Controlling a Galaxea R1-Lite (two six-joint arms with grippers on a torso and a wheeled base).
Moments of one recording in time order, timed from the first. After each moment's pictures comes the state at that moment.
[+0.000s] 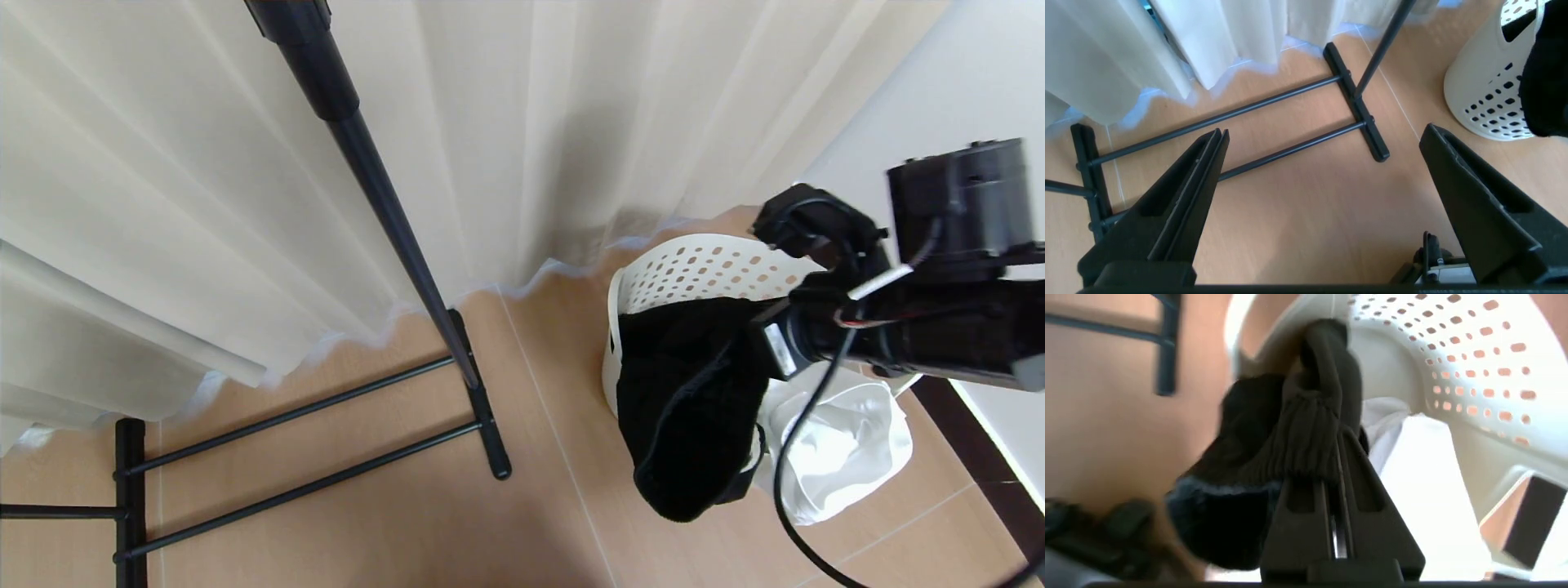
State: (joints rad) left arm 0.00 0.00 -0.01 0.02 -0.06 -0.01; right arm 0.50 1.52 -1.05 0.05 -0.22 -0.17
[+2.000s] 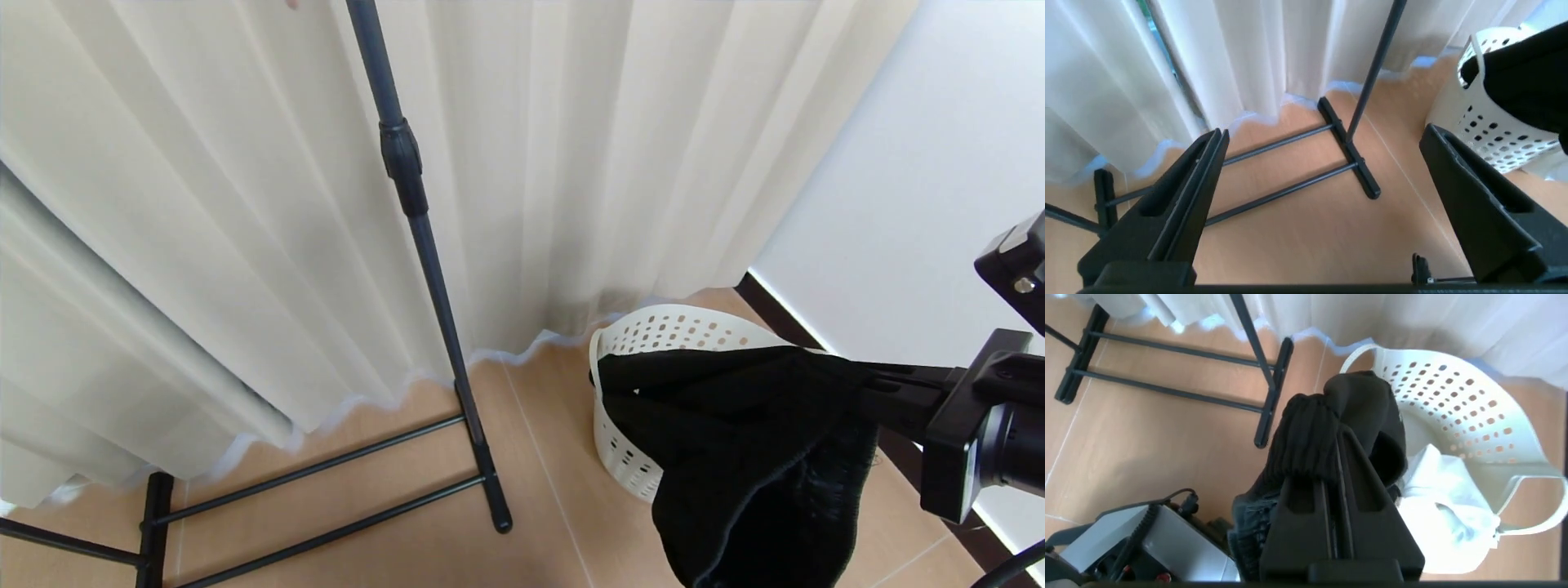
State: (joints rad) left arm 0.00 0.00 -0.01 0.02 -0.06 -0.01; right arm 0.70 1.16 -0.77 -0.01 -0.19 -0.05
